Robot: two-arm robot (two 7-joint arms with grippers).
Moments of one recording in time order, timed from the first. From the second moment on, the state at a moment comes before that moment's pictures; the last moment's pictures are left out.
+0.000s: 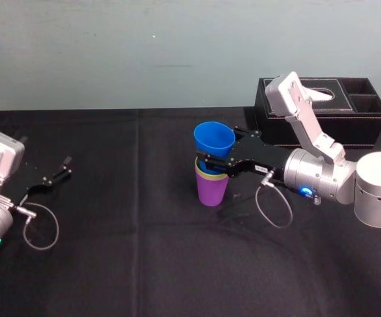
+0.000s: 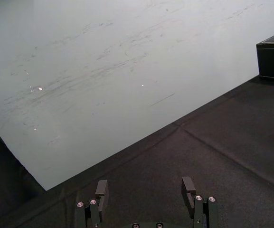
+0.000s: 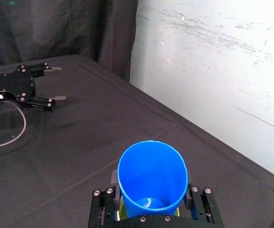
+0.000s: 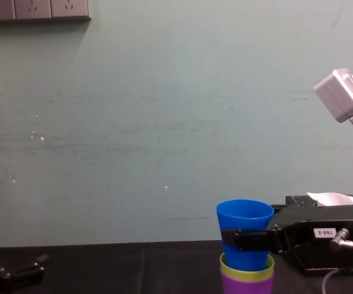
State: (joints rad) left arm -0.20 0.60 0.45 -1.41 -0.25 -0.12 0.03; right arm 0.46 0.46 -0.51 -1.38 0.35 0.17 0.53
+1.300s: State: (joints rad) left arm -0.20 0.60 0.45 -1.41 -0.25 -0.12 0.03; right arm 0.40 0.50 -0.44 -1.43 0.38 0.13 0.51
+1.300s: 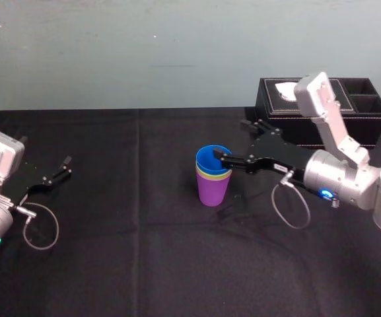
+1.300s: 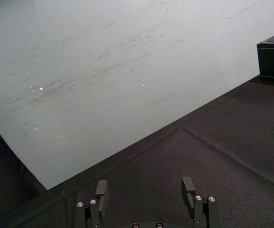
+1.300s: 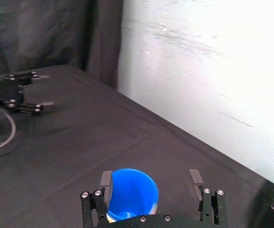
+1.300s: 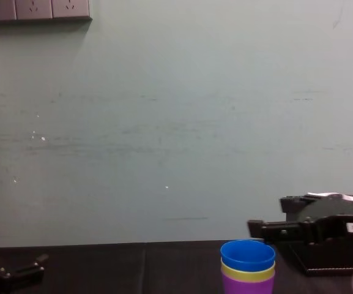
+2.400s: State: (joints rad) left arm -0.20 0.60 0.45 -1.41 -0.25 -0.12 0.03; right arm 0.30 0.51 -0.31 -1.28 0.35 0.01 0.44
